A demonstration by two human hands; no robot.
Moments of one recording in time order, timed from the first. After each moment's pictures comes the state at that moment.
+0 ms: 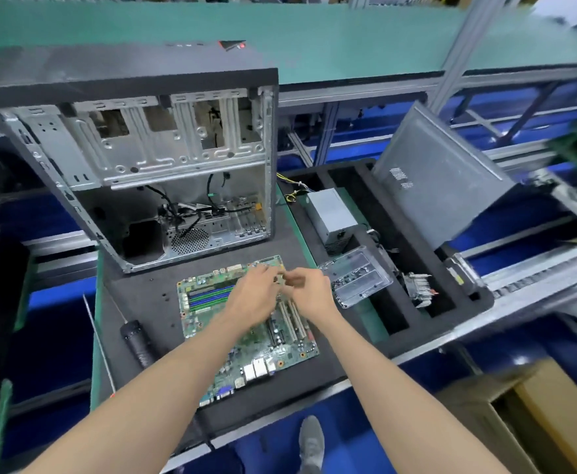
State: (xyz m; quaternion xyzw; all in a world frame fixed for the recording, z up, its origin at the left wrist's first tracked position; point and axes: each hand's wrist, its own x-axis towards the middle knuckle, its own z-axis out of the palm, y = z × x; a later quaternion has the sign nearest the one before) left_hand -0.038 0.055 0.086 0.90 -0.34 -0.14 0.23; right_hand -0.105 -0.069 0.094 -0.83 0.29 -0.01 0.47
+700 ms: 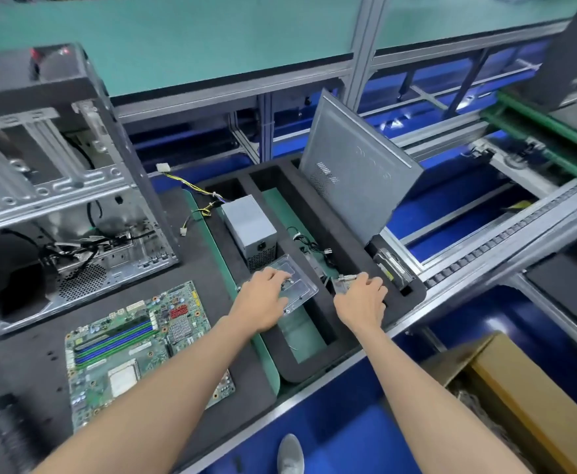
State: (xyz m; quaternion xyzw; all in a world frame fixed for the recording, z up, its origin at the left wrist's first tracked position) left_hand -0.079 -0.136 0.079 0.87 -0.41 -0.21 0.16; right_hand -0.207 -0.292 0.074 -0.81 0.54 0.03 0.22
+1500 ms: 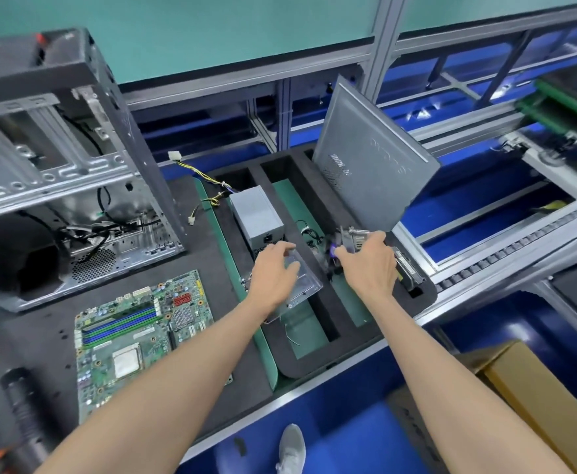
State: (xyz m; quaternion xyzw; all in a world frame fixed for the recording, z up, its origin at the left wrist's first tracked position) left_hand -0.084 -0.174 0.091 0.87 -0.26 -0.18 0.39; right_hand -0.179 -0.322 0.120 -0.83 0.47 -0.13 0.25
